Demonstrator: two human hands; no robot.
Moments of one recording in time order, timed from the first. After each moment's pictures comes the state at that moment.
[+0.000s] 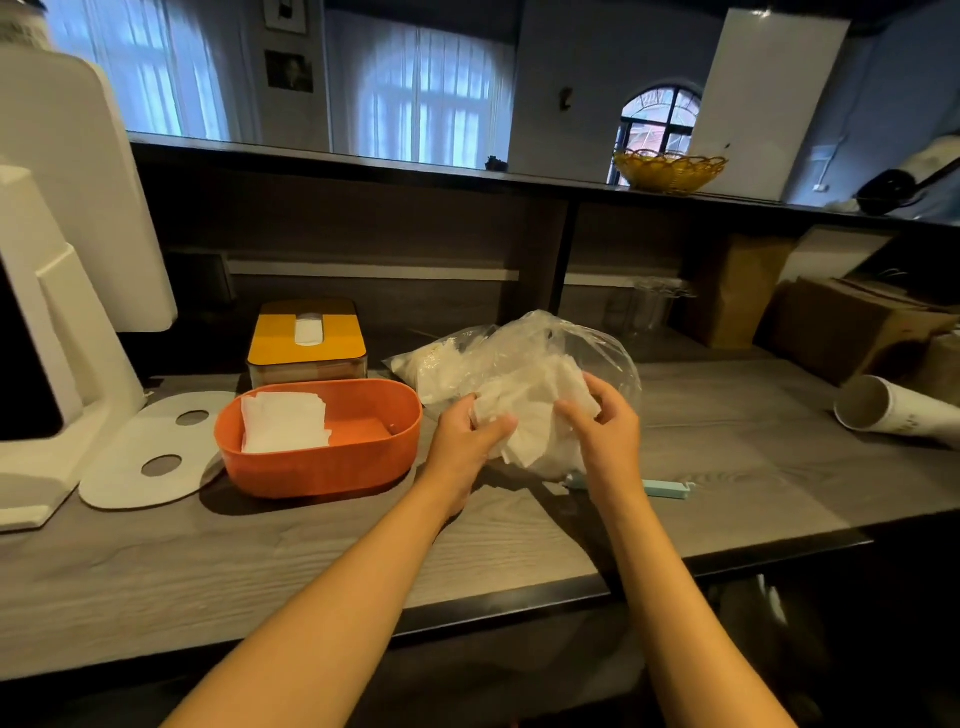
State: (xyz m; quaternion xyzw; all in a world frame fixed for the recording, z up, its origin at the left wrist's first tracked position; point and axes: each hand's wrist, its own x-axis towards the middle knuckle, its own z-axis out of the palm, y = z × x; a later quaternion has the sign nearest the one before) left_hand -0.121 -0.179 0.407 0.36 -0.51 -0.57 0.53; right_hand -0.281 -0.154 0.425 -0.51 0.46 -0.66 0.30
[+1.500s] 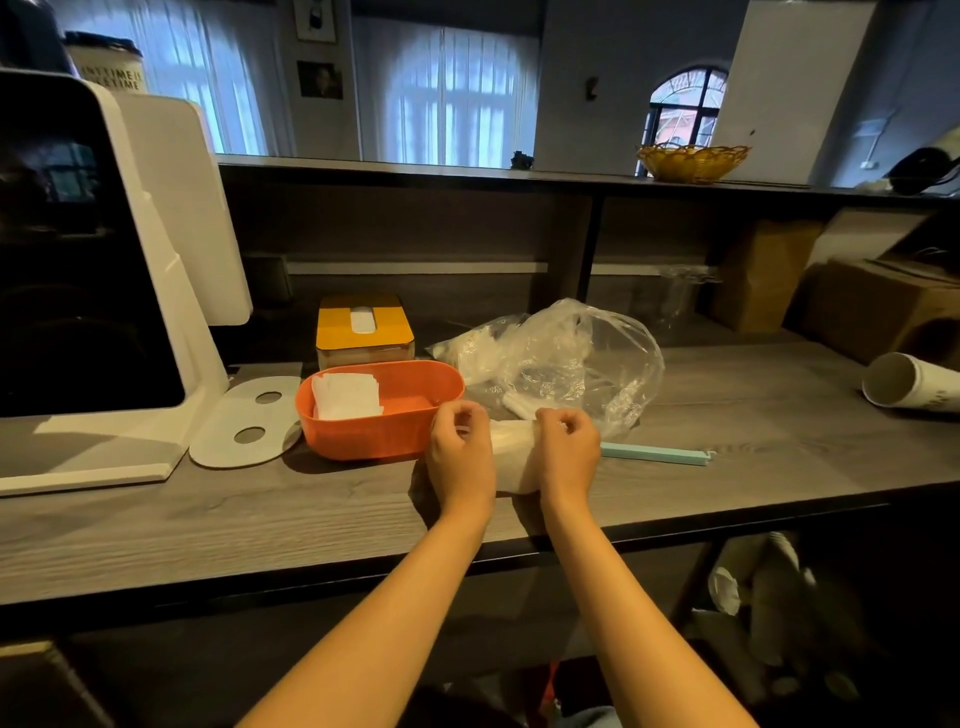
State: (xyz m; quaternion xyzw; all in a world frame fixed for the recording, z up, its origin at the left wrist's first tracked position) left_hand -0.101 -0.100 0.408 0.54 -0.43 -0.30 0.66; right_hand -0.191 -0.119 0.404 -0.39 0.58 -0.66 0.28
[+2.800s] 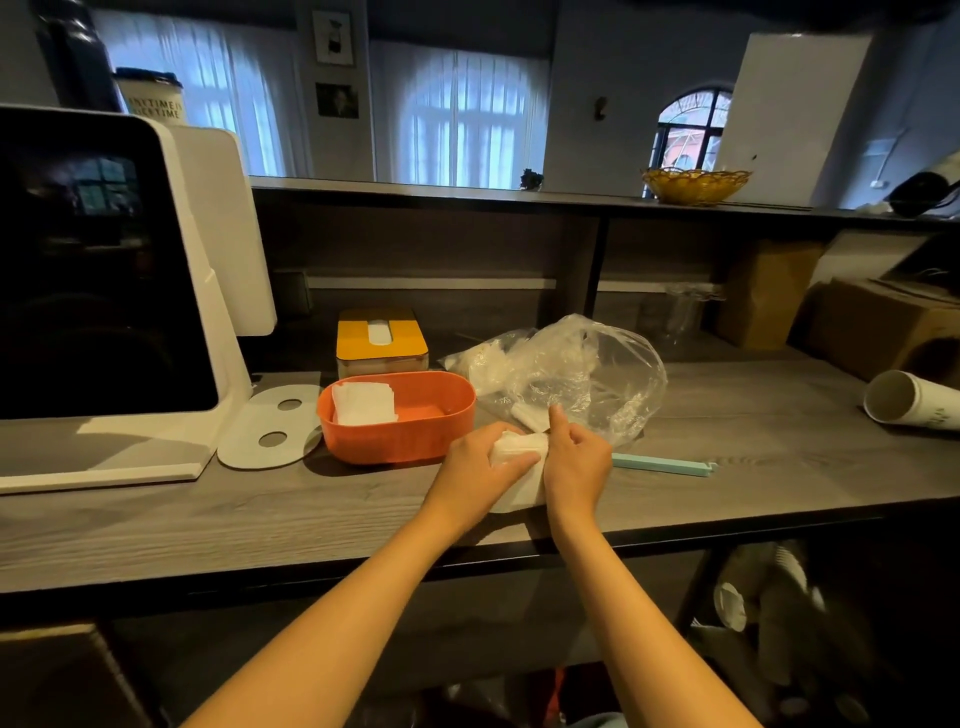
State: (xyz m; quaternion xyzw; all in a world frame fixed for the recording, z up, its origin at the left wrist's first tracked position) left_hand -0.066 -0.083 0.421 0.46 -0.72 -0.27 0.45; right_hand -0.185 -0.094 0.413 -0.40 0.57 -0.67 0.26
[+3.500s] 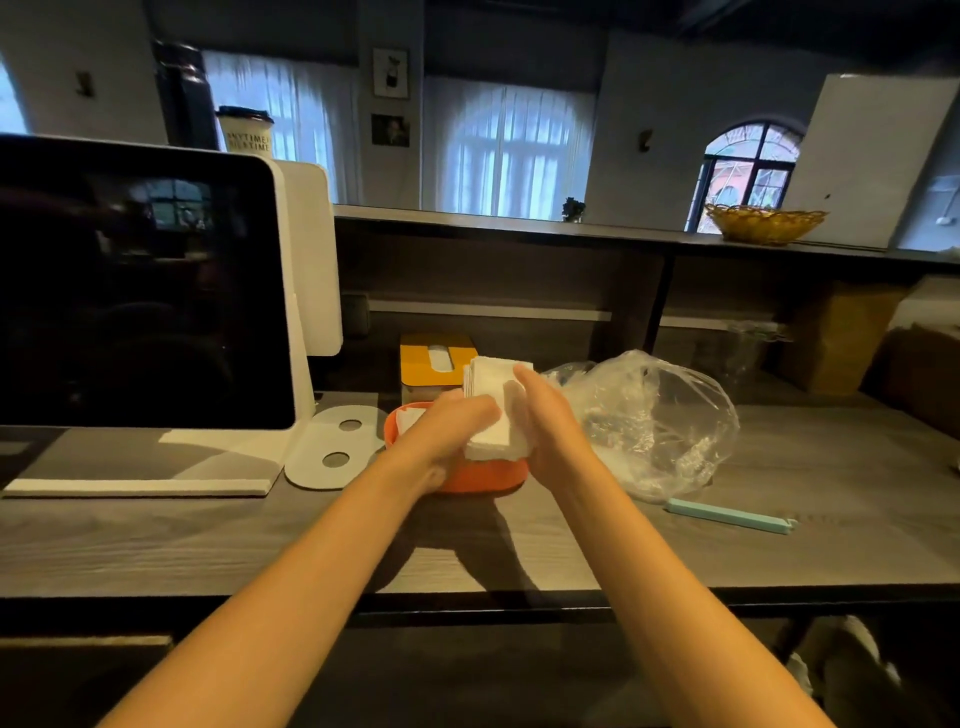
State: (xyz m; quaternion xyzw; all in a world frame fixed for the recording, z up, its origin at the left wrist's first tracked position) left_hand 0.018 -0.102 0.503 0.57 -0.50 -0.48 0.45; right_hand -0.089 -0.113 0.515 -0.42 0.51 -0.50 0.56
